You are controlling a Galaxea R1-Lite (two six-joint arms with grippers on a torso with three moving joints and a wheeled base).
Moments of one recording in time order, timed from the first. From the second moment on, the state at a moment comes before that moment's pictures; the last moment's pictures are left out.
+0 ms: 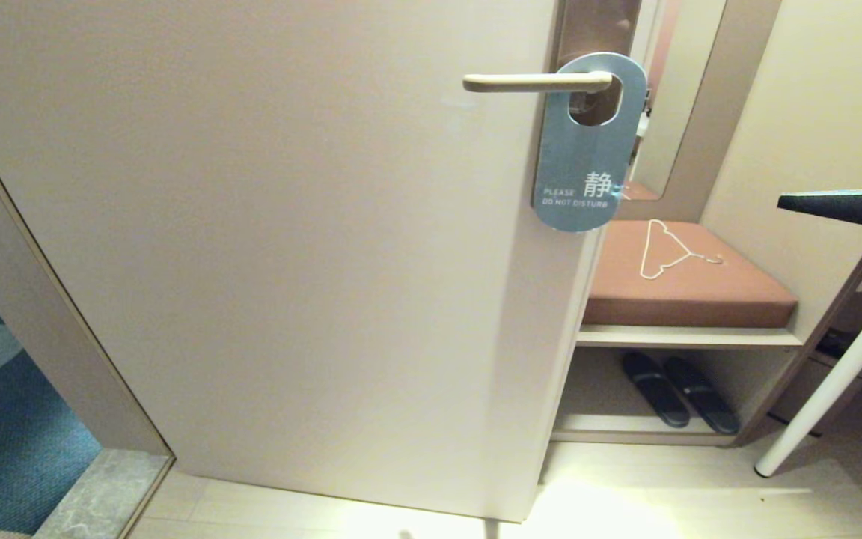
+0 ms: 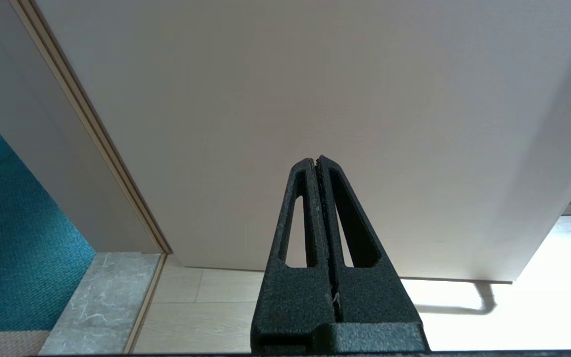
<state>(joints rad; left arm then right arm) 0.00 0.00 0.00 0.01 0.00 0.07 -0.24 1.44 -1.19 0.12 1.10 -0.18</state>
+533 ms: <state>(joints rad) 0.00 0.00 0.00 0.01 0.00 0.07 -0.09 1.67 -1.41 0.09 1.14 -0.22</state>
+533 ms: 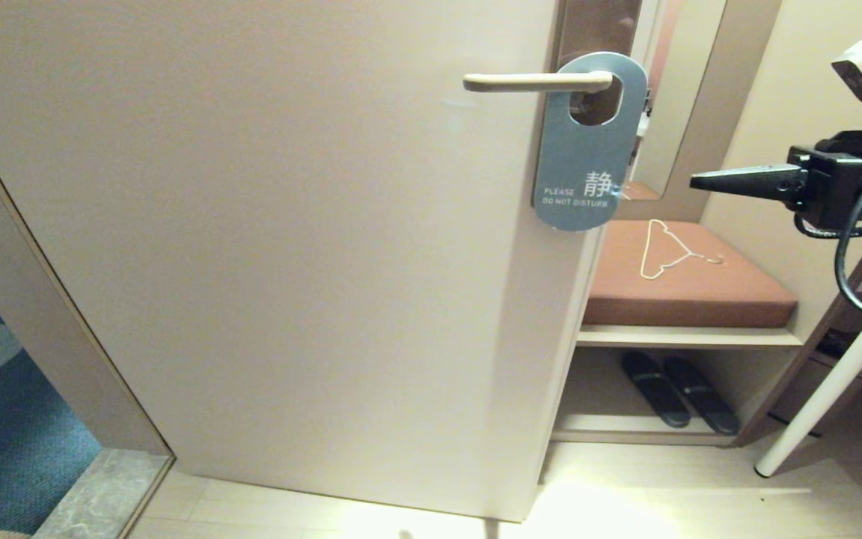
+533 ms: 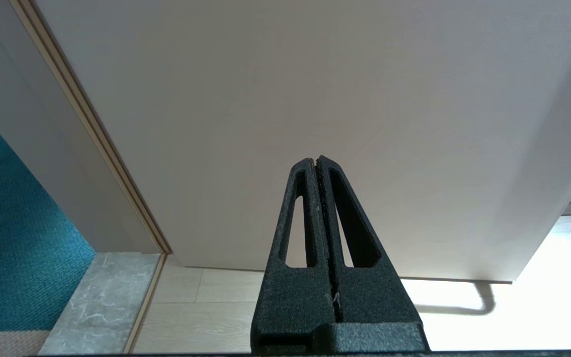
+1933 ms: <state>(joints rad) 0.00 0.00 0.00 0.01 0.00 0.07 -0.06 1.78 -1.51 0.10 1.17 -0.27</state>
